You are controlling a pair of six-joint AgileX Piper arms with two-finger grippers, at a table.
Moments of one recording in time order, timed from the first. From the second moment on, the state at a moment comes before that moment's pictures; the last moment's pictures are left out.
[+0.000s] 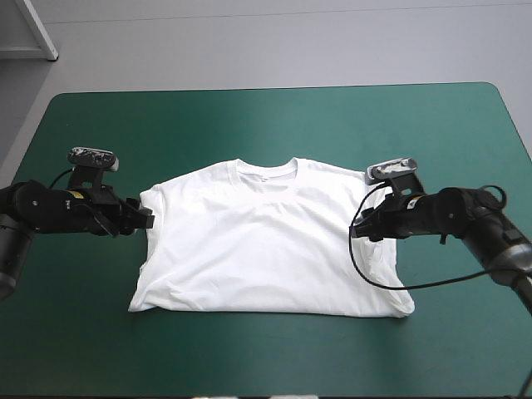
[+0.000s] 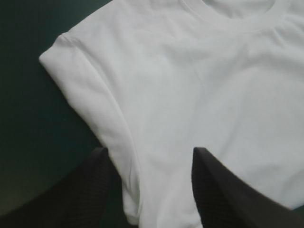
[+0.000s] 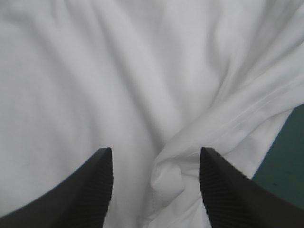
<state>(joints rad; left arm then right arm) 0.04 1.19 -1.09 -0.38 1.00 0.44 0.25 1.31 -0.99 0.35 0.73 -0.31</state>
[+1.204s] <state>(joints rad) 0.04 1.10 -0.59 -0.30 0.89 0.31 0.25 0.95 -0.83 0.23 0.88 -0.17</state>
